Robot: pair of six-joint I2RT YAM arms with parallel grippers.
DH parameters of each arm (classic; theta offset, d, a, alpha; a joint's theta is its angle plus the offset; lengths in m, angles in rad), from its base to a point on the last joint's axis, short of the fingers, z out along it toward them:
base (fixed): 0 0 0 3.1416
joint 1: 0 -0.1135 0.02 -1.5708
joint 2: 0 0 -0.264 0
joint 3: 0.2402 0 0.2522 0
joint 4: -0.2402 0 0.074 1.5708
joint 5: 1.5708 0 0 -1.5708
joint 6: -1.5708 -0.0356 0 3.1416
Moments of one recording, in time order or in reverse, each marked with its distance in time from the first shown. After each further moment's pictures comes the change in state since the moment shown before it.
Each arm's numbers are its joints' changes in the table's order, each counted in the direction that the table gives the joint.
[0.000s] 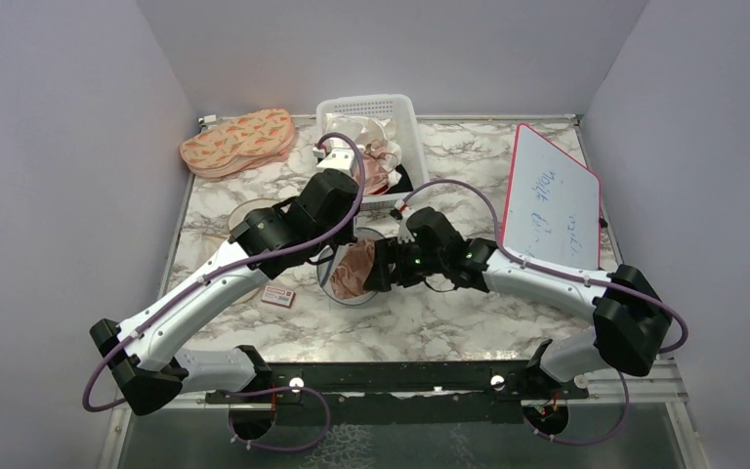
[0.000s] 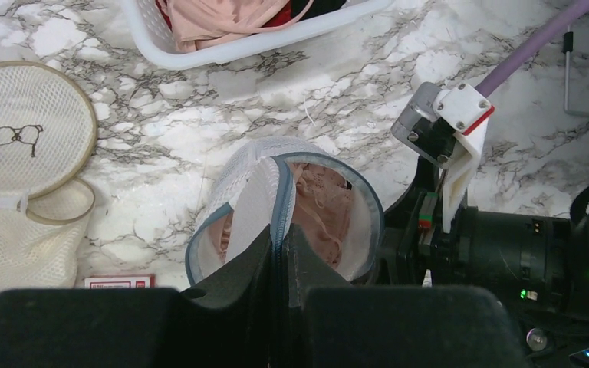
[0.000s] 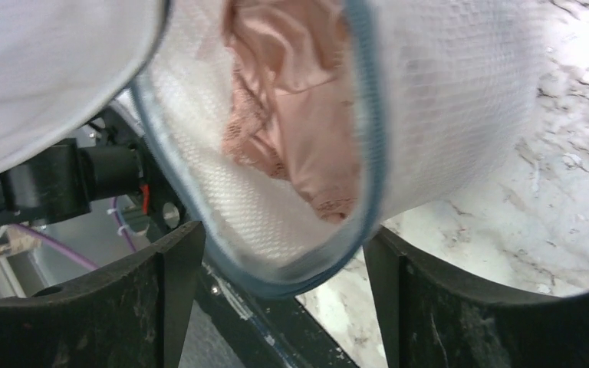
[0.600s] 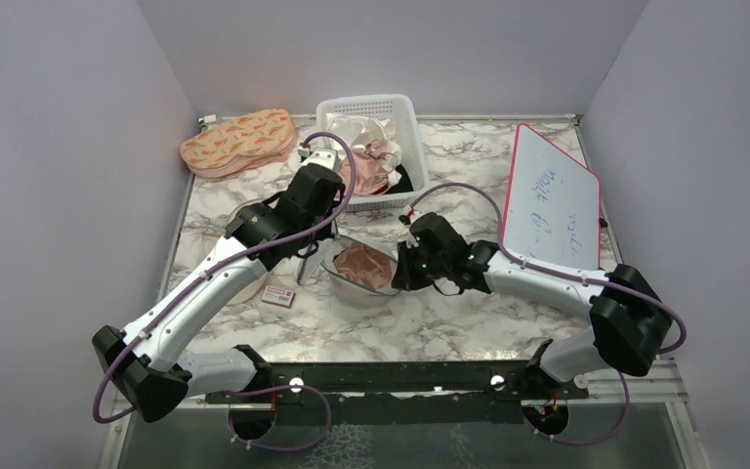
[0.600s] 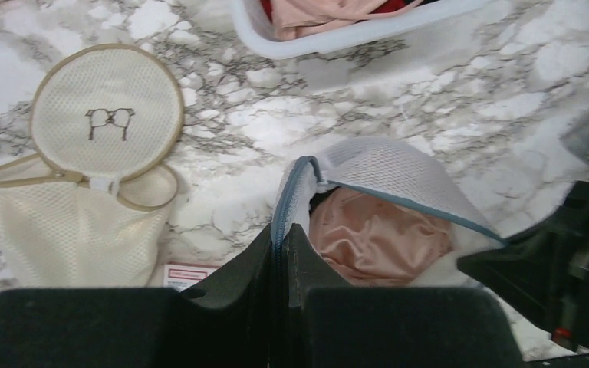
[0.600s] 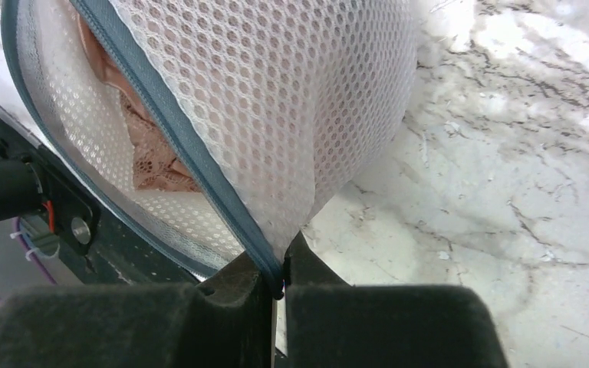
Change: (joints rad) left arm -0.135 0.029 -0.076 -0.007 -0.008 -0.122; right arm 0.027 -0.011 -0.056 -0.048 0.146 0.060
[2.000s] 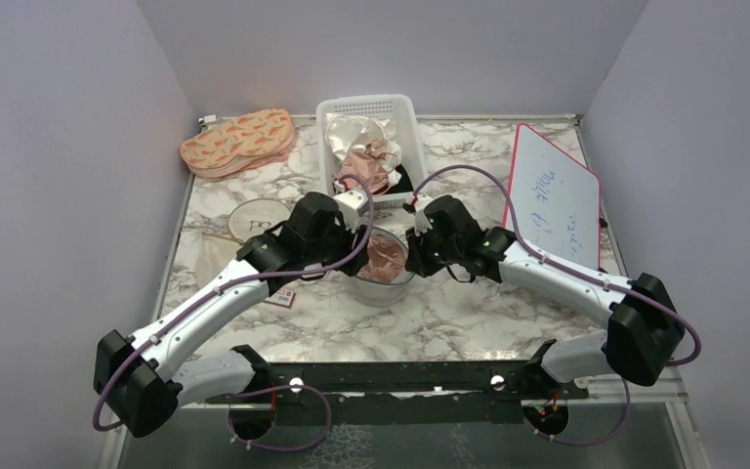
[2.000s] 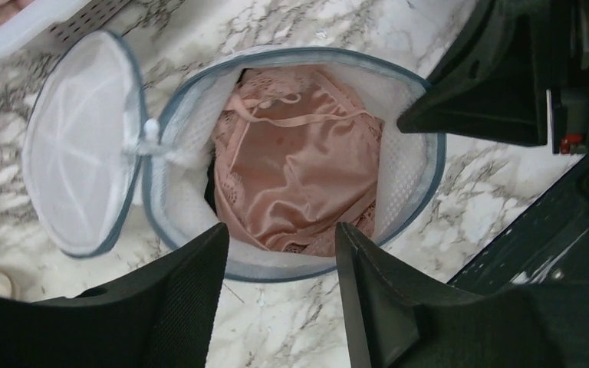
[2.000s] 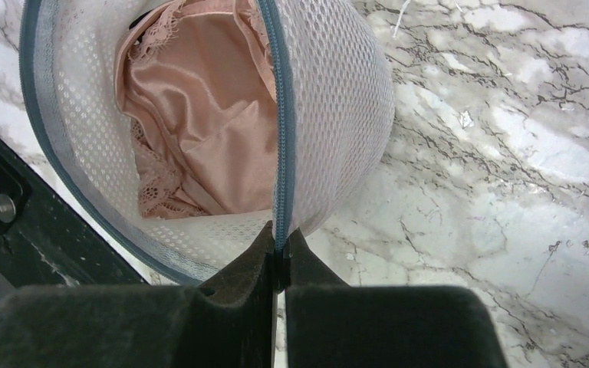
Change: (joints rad) left arm -0.048 0.103 -0.369 0.359 0.508 -0.202; right arm 0.084 0.063 0.077 -0.120 -0.008 0.305
